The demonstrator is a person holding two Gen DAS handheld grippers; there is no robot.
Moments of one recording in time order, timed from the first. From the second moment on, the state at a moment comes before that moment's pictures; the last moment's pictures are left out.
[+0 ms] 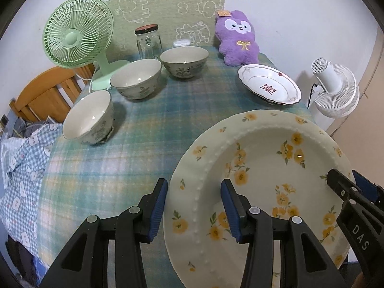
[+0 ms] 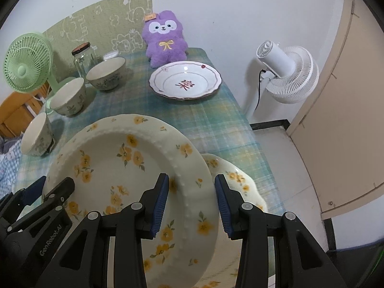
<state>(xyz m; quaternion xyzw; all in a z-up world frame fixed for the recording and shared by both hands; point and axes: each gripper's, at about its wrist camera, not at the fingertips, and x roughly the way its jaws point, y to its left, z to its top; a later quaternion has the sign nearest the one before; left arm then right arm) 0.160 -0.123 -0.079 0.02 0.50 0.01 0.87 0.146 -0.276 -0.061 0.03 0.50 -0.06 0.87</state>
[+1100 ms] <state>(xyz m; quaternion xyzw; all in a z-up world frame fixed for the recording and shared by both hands) 0.126 -0.196 -0.125 -0.01 0.54 0.05 0.84 0.127 -0.351 -0.106 -0.02 0.54 -0.02 0.84</state>
